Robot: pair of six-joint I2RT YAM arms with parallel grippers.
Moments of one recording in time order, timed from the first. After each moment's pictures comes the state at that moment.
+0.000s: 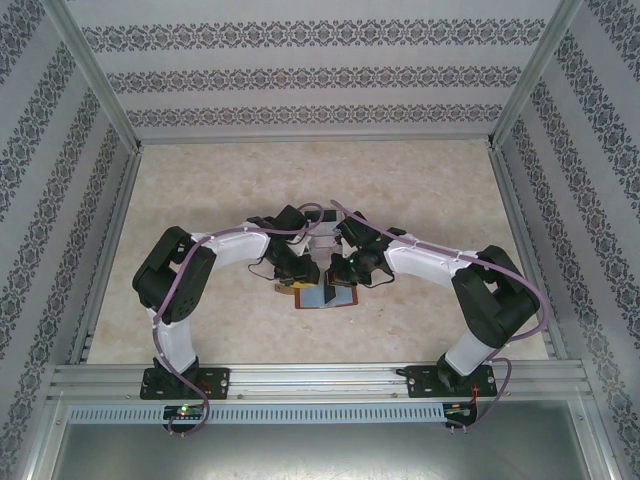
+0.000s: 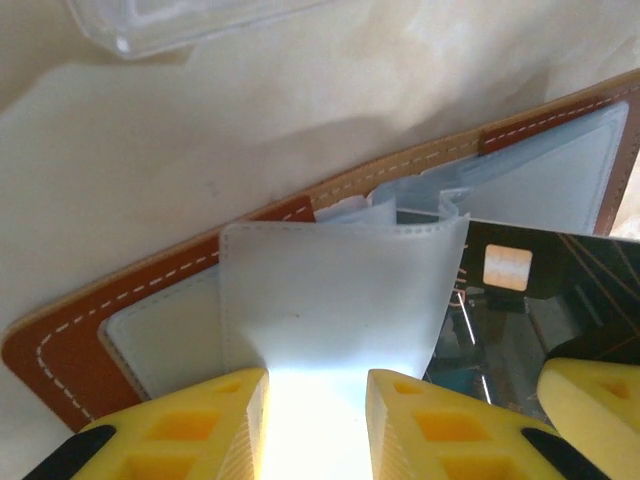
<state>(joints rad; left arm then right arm) -0.58 1.87 1.13 -0.59 0.52 -0.53 0.66 1.64 0.95 -0.50 -0.39 0.71</state>
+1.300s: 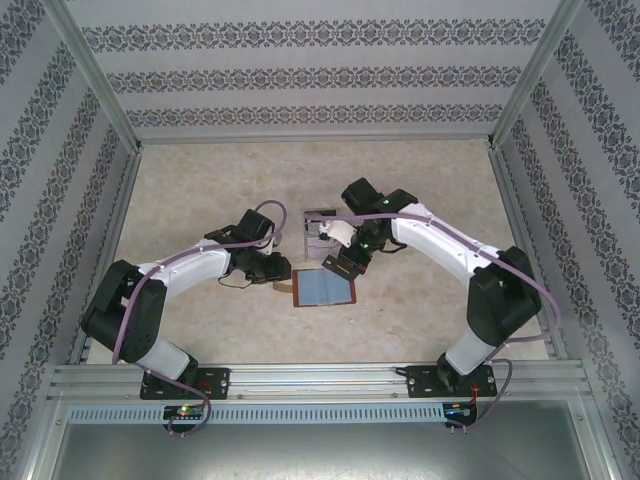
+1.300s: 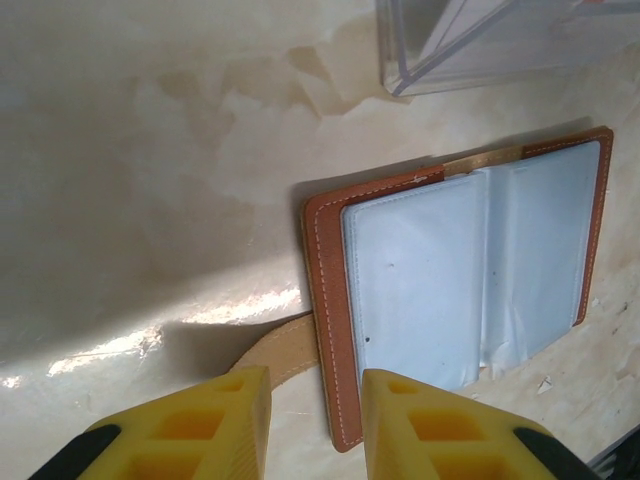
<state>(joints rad) -0.47 1.54 0.86 -0.49 0.37 -0.56 0.59 1.66 1.33 -1.03 -0.36 -0.52</state>
